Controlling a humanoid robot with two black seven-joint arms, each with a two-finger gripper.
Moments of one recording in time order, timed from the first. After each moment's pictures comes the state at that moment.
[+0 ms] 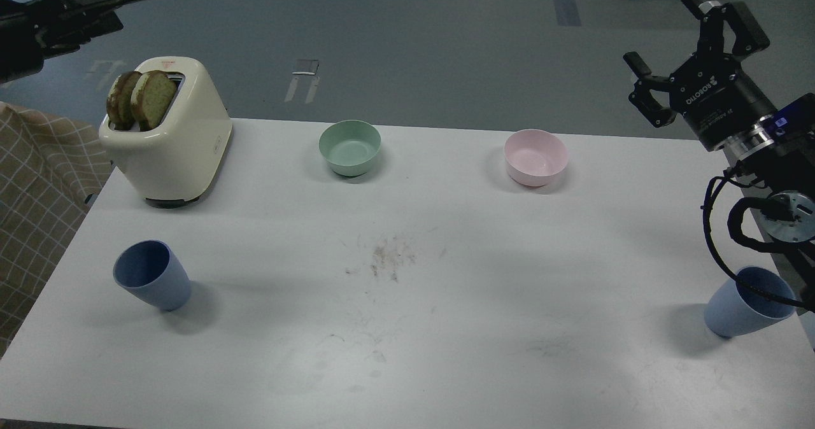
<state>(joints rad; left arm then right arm) -0.66 1.22 -0.96 -1.43 1.10 -0.49 -0.18 0.75 -0.53 0.74 0.90 -0.29 0.49 0.44</state>
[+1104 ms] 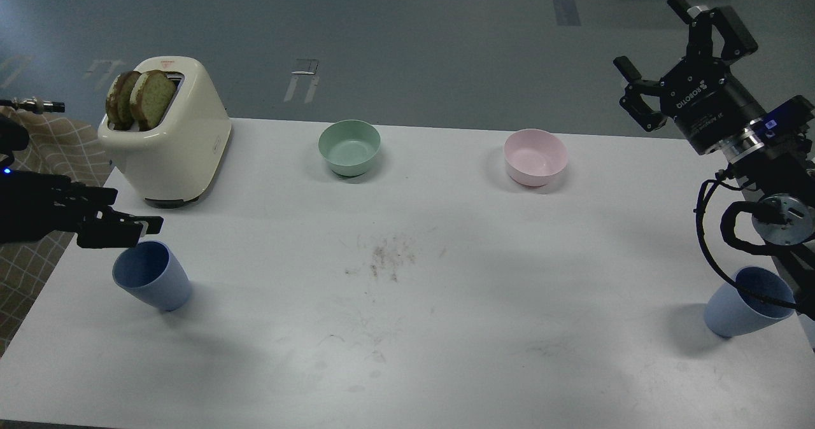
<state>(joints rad) -0.60 1.42 -0.59 -1.61 1.72 -0.49 -0.42 0.74 -0.52 0.74 0.92 -0.31 0.49 0.44</state>
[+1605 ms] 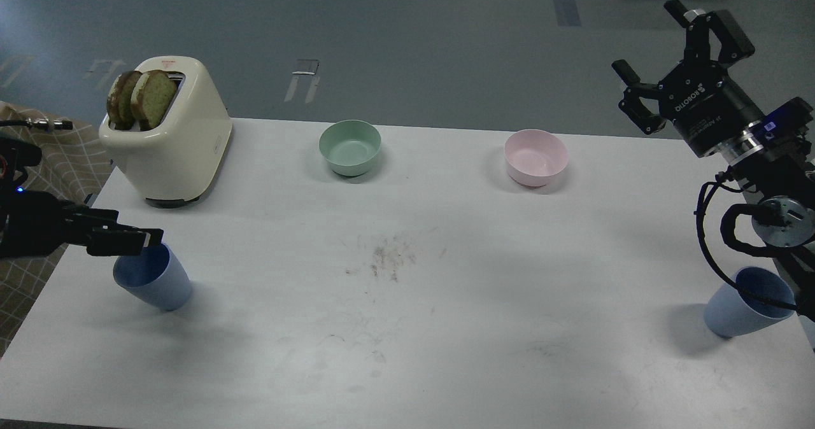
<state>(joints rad) -0.58 1.31 -0.53 -1.44 1.70 -0.49 -0.42 0.73 -0.52 0.75 0.92 -0.32 0.49 0.44</state>
